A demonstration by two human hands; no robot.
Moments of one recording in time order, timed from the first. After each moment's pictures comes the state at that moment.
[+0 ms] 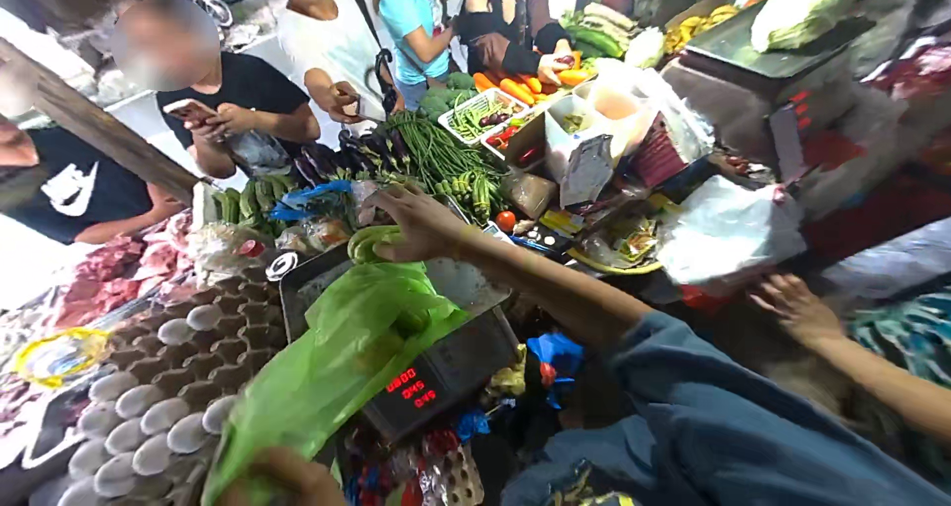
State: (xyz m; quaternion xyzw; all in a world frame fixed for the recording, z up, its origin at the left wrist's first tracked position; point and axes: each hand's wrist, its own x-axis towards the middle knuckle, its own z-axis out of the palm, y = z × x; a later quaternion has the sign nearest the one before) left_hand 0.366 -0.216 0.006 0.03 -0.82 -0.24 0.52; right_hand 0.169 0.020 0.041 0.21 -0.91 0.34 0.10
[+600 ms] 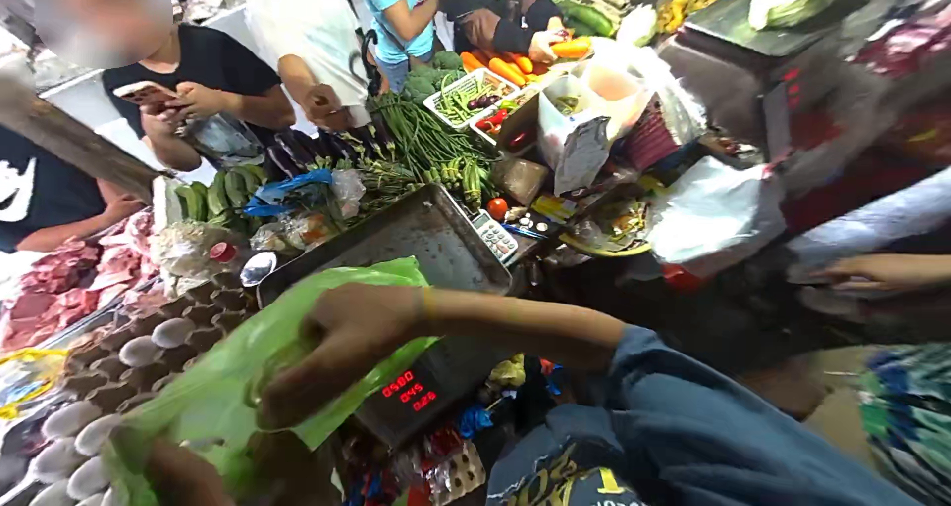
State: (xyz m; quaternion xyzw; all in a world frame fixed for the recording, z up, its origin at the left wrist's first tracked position) left_hand 0.334 -0.231 0.019 -0.04 -0.88 -0.26 0.40; right_hand 0.241 -0.052 0.083 0.30 -0.79 0.51 -0.19
